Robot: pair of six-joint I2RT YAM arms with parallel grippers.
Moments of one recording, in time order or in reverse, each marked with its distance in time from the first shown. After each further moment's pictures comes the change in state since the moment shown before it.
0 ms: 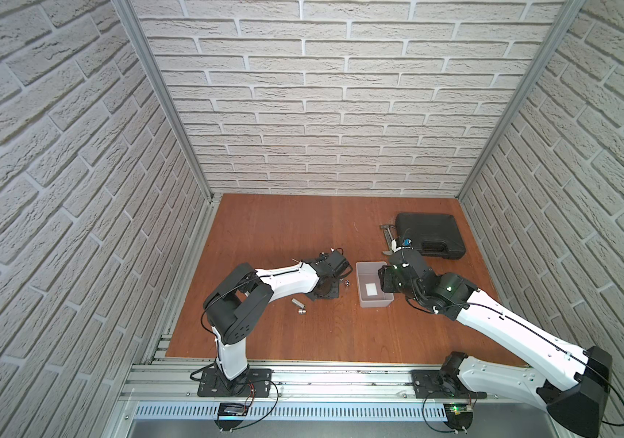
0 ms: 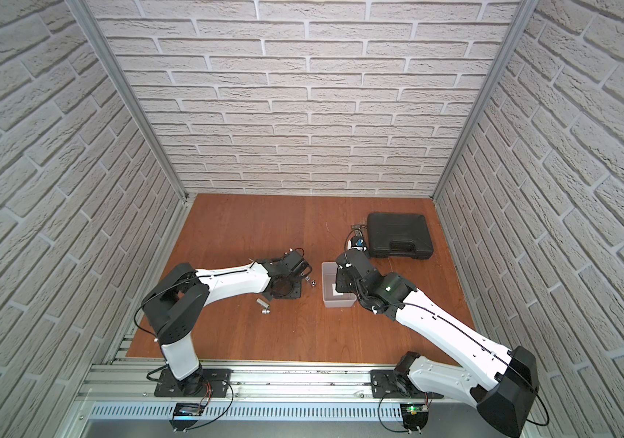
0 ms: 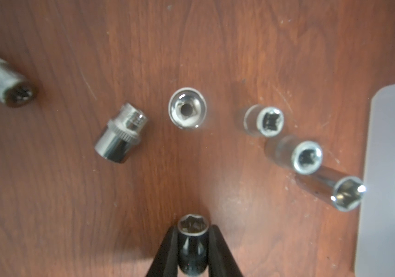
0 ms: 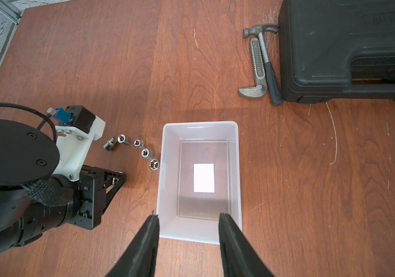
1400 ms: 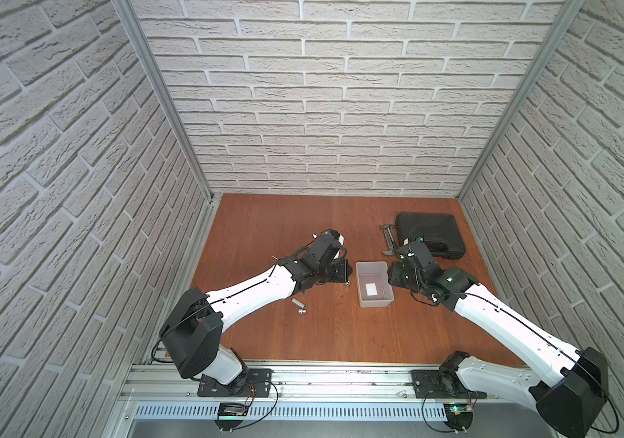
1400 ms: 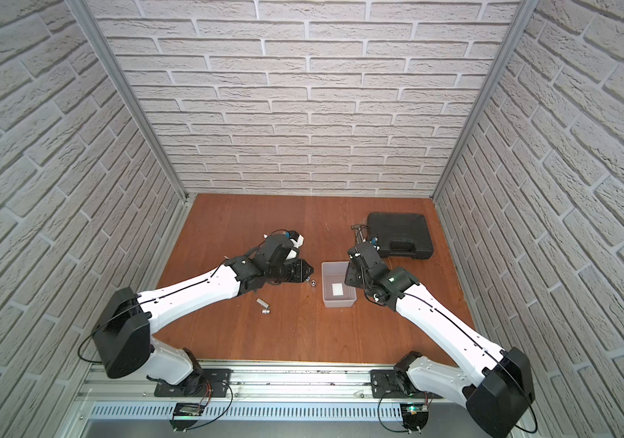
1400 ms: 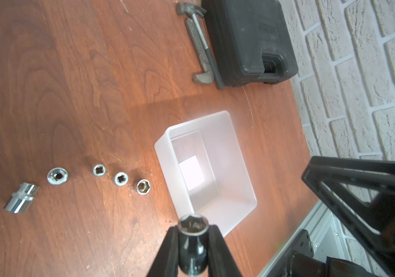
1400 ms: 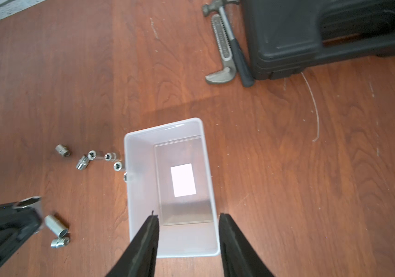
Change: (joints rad) left arm 0.008 -0.301 -0.024 0.250 0.267 0.087; right arm -0.218 0.026 -0.050 -0.007 -0.116 0.074
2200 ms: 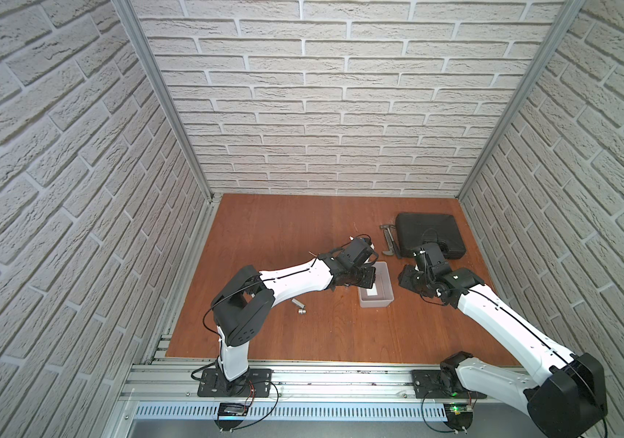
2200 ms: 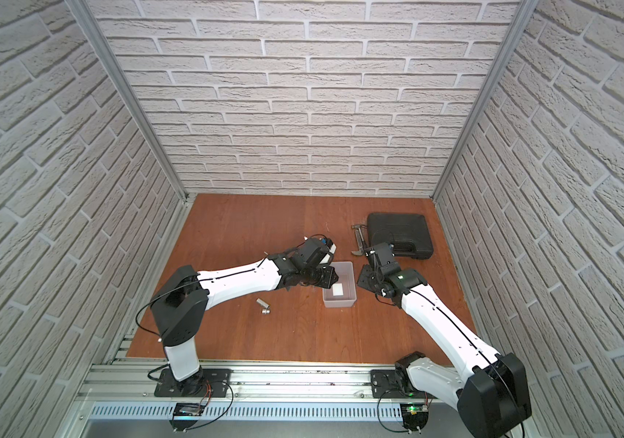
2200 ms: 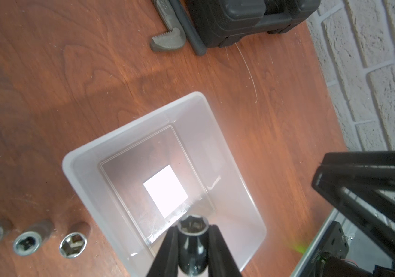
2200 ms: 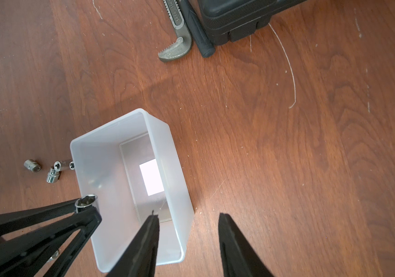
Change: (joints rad) left arm -0.111 0.329 0.240 -0.011 0.001 0.095; right arm -0.157 -0.002 -0.072 -0.006 -0.119 0.016
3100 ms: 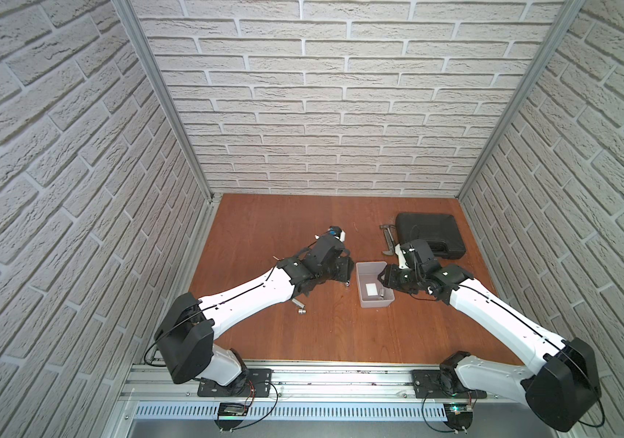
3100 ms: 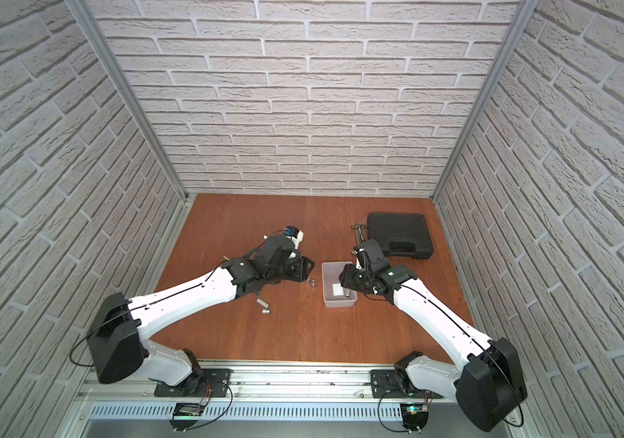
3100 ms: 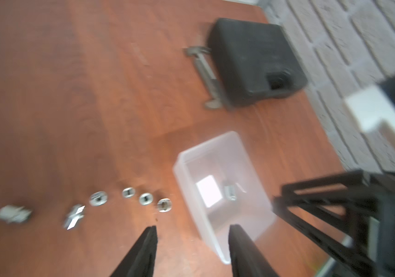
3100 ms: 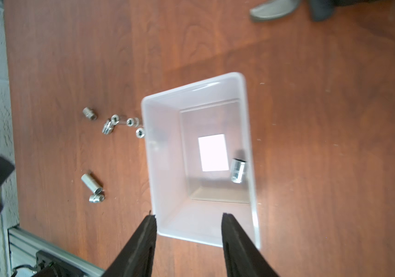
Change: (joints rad) left arm 0.127 -0.412 -0.267 -0.030 -0.229 -0.021; right arm 0.156 0.116 0.099 0.064 -0.188 -0.073
